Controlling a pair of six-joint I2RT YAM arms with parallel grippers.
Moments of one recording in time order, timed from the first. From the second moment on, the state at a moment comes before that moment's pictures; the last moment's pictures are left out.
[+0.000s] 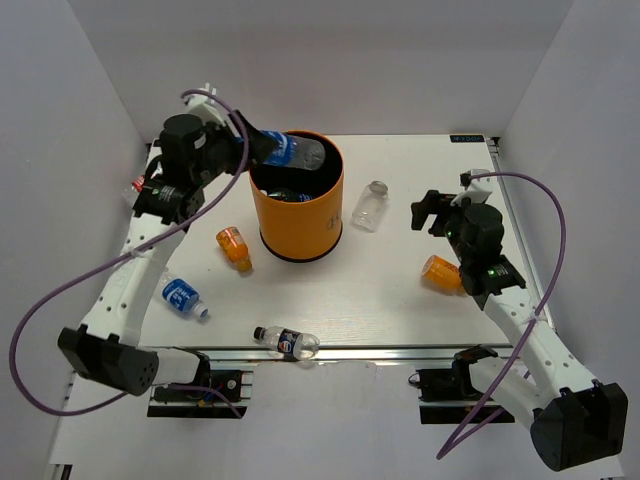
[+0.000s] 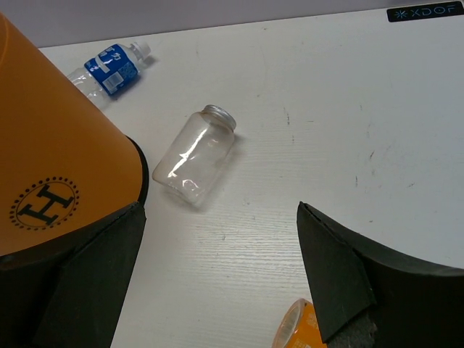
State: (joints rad) left arm -0.27 1.29 1.50 -0.40 0.17 -0.62; right arm 0.29 0.91 0.69 0.03 0.09 0.23
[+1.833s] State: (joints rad) left arm -0.15 1.11 0.76 -0.29 -0.44 -0.78; right arm 0.38 1.95 1.29 -0.03 0.23 0.55
